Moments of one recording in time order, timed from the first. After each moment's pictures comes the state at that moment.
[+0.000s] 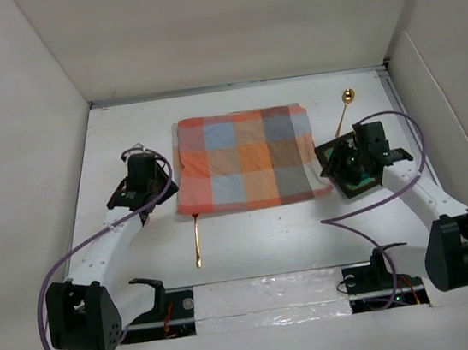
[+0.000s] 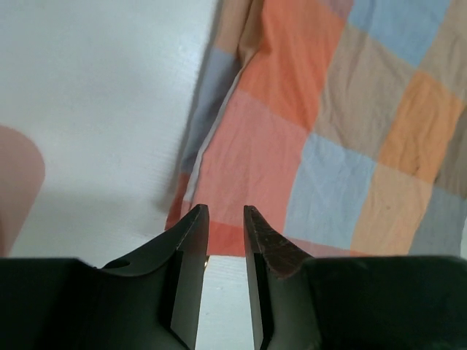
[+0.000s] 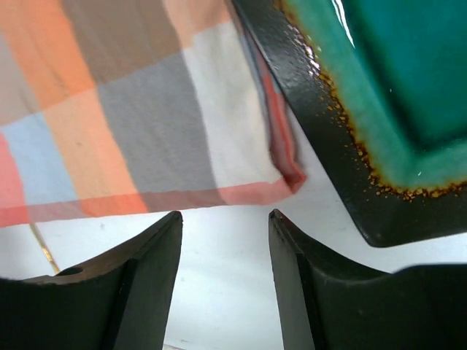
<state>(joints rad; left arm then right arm) -0.23 1.13 0.75 -0.44 -0.09 -0.68 0.08 1.22 0.77 -0.48 -0.23 0.56</state>
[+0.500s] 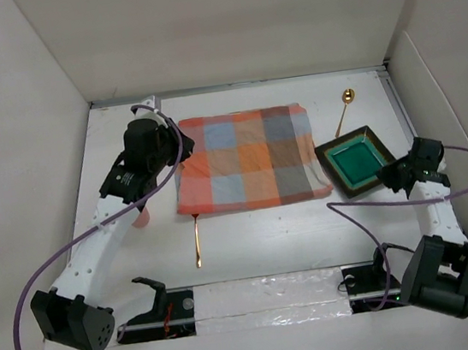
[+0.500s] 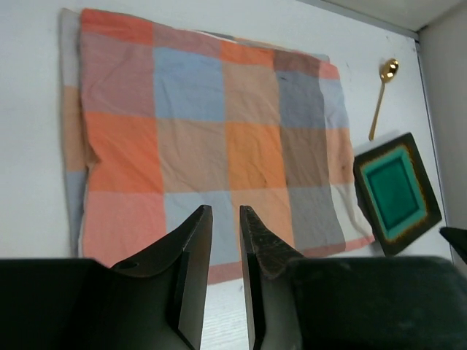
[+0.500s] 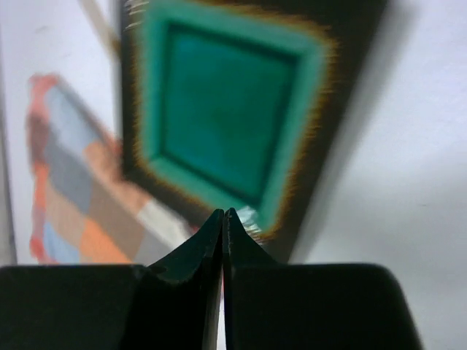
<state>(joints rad) -0.39 1.14 1.13 -0.43 -0.04 -0.55 -0.37 1.02 0.65 -0.42 -0.14 0.86</state>
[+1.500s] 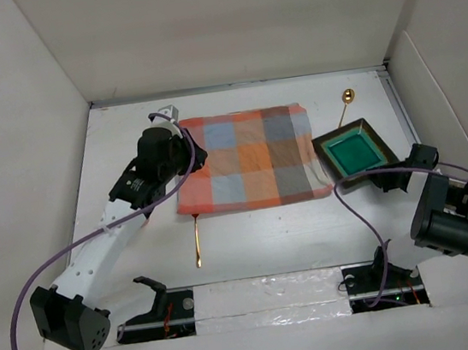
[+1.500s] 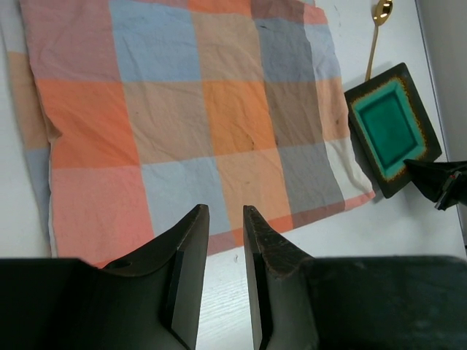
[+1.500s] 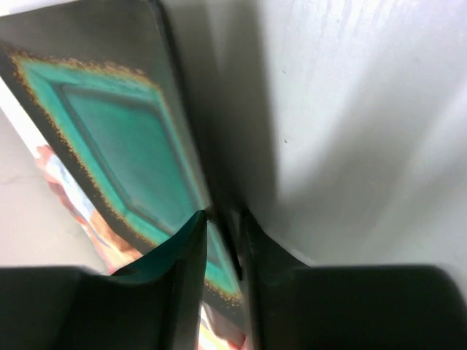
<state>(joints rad) -0.49 1.12 1.06 -0.42 -0.01 -0.53 -0.50 1.44 0.54 -0.04 -0.29 1.10</state>
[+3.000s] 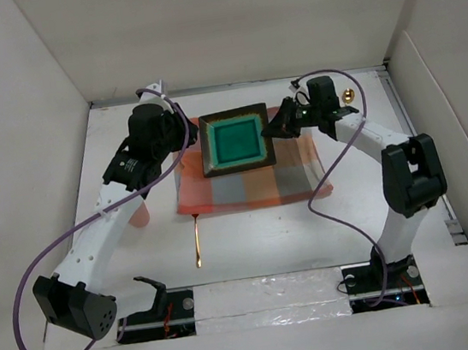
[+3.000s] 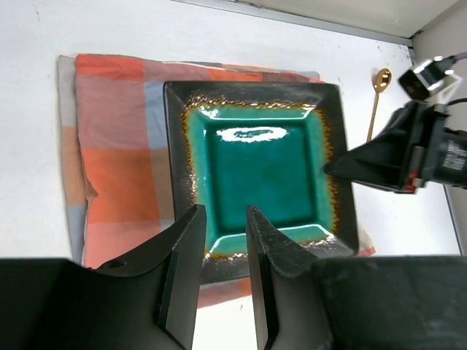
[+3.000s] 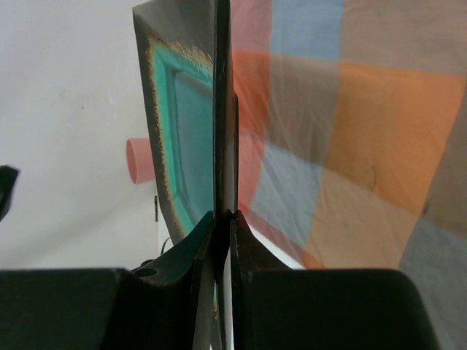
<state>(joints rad) -0.44 1.23 1.27 -0.44 -0.08 -0.49 0.26 1.75 1.30 -0.09 -0.73 0.81</state>
